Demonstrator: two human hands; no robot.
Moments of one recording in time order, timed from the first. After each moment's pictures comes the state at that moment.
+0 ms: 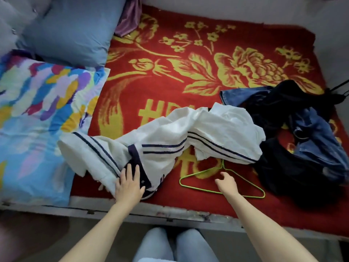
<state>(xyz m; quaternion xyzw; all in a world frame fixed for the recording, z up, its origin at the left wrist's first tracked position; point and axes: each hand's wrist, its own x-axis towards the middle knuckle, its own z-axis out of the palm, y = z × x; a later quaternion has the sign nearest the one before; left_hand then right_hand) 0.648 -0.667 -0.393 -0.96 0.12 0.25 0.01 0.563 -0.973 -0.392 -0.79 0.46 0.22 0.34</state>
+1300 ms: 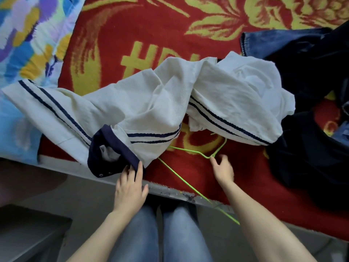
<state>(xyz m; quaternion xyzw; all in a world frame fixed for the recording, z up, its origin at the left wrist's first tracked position) 0.549 -0.769 -0.454 -0.97 0.14 0.20 0.00 0.537 -1.049 -0.544 -0.80 0.45 0.24 0.32</state>
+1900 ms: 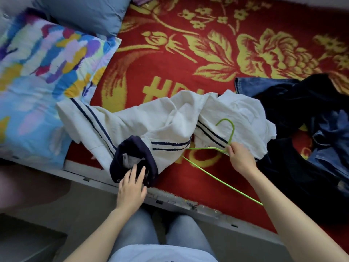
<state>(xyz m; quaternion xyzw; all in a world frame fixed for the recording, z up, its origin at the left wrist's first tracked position) 0.548 -0.718 -0.423 -0.97 0.10 0.19 -0.10 0.594 -1.056 -0.357 -0.94 0.21 0.17 0.23</state>
